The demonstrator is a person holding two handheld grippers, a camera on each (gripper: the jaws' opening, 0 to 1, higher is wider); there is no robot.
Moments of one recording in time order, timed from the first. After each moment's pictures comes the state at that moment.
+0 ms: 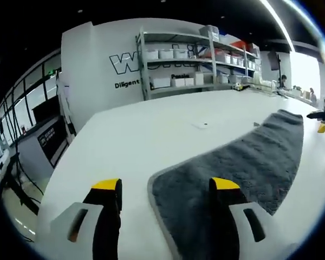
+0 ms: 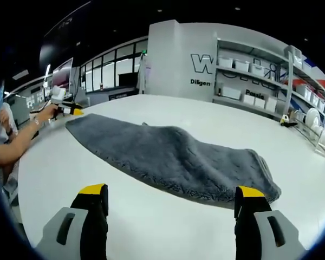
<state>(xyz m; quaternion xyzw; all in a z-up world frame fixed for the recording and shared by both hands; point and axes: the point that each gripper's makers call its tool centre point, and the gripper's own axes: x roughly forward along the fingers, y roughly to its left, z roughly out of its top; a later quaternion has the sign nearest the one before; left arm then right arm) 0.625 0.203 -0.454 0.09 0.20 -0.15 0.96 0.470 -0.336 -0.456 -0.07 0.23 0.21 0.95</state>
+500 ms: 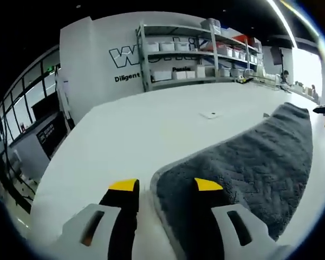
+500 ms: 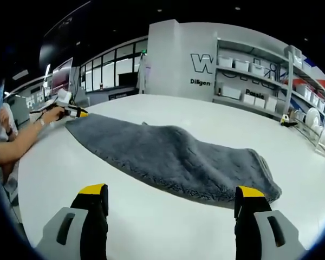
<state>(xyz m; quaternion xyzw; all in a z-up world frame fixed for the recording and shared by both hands) 0.644 0.204 -0.486 0.10 0.23 -0.16 0.96 0.469 -0.336 -0.457 -0.07 0.23 0.21 0.95</state>
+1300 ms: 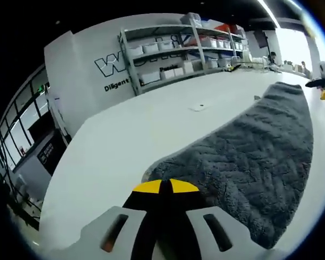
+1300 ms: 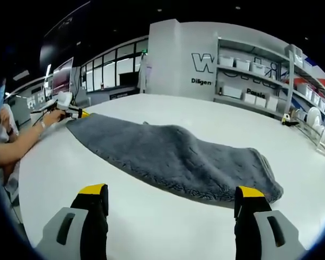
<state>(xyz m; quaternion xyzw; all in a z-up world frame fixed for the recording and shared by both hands) 0.638 0.193 -0.487 0.18 0.21 -0.18 0.94 0.471 -0.336 -0.457 -0.07 0.23 0.21 0.95</state>
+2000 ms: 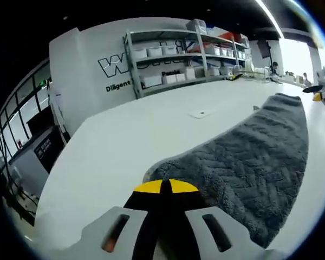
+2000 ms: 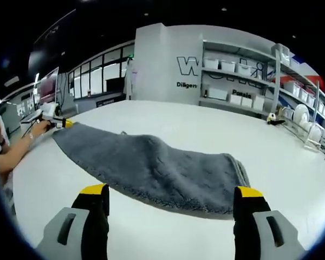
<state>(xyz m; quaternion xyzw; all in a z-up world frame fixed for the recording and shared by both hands) 0.637 0.194 -0.479 0.14 0.20 -0.18 0.95 0.495 -0.388 -0.434 -0.07 0.21 0.15 0.96</state>
